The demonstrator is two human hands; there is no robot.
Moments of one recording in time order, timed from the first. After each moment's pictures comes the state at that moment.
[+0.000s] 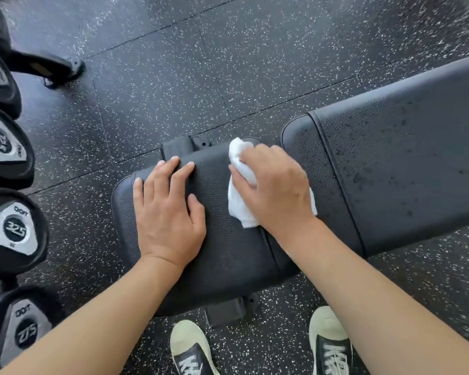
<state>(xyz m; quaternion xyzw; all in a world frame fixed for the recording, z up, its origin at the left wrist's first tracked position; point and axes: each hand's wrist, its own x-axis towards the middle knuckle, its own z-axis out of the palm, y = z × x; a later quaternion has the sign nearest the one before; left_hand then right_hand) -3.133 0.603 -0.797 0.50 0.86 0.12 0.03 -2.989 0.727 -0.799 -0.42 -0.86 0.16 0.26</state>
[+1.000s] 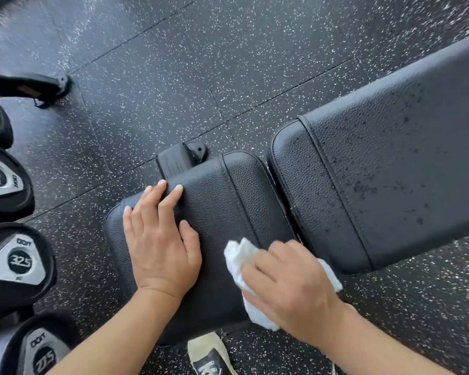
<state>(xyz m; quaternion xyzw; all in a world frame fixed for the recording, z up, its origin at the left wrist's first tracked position) -3.136 0.604 -0.799 0.51 0.85 0.09 0.04 -2.921 0.658 -0.802 -0.28 -0.92 0.16 0.24</state>
